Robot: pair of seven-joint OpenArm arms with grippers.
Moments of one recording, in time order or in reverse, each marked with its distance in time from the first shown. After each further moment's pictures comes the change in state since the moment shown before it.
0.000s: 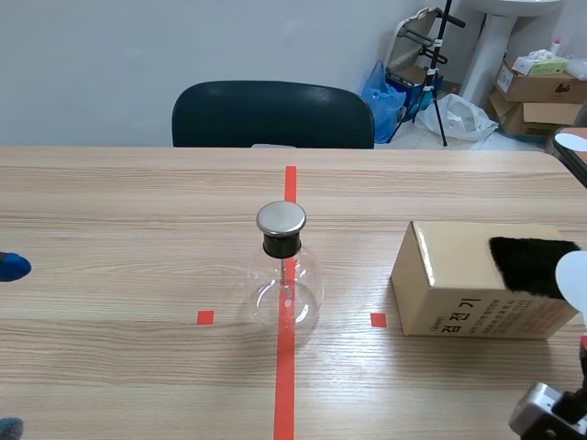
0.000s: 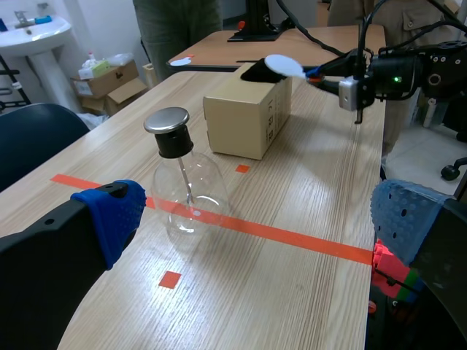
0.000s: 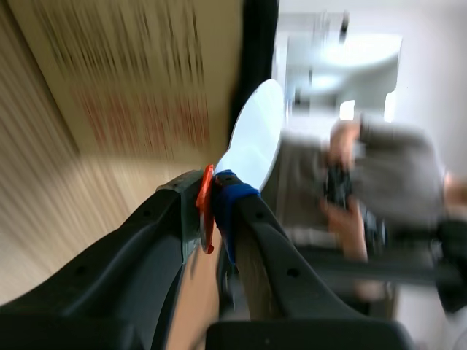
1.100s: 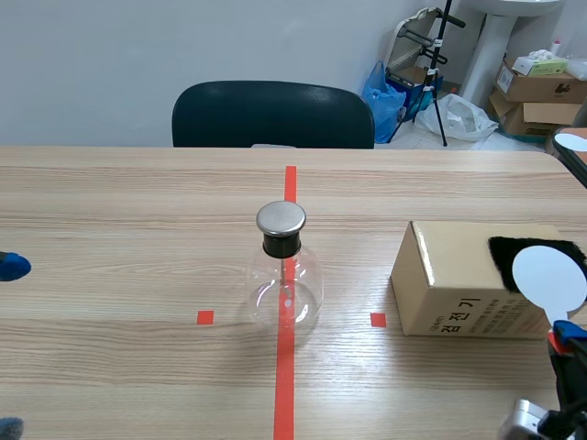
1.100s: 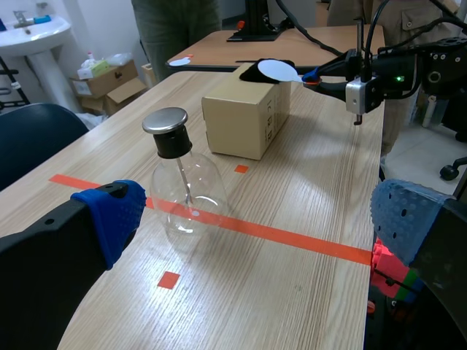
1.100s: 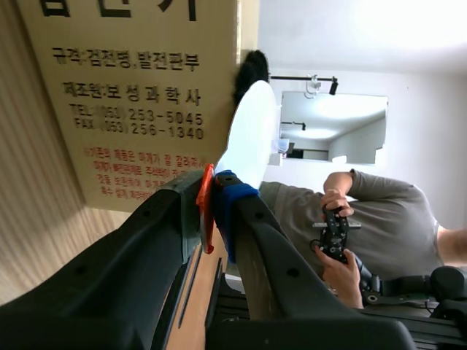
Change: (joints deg) left arm 0.0 0.0 0.0 0.0 0.0 0.0 0.0; right arm -0.1 0.1 0.1 1.1 -1.2 0.0 7.2
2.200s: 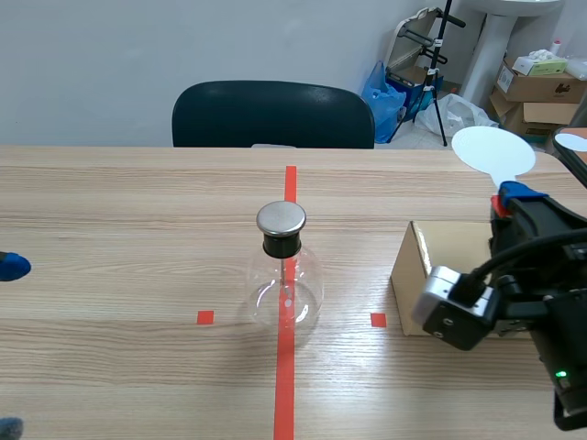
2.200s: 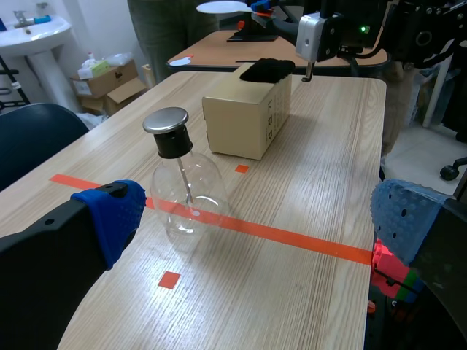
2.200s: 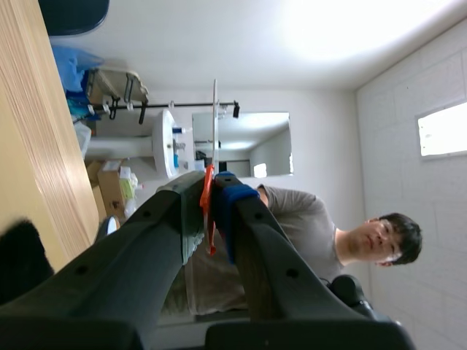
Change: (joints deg) left arm 0.0 0.0 0.0 0.0 0.0 0.0 0.0; right arm -0.7 10.2 -25.9 26.6 -9.0 2.6 -35.7
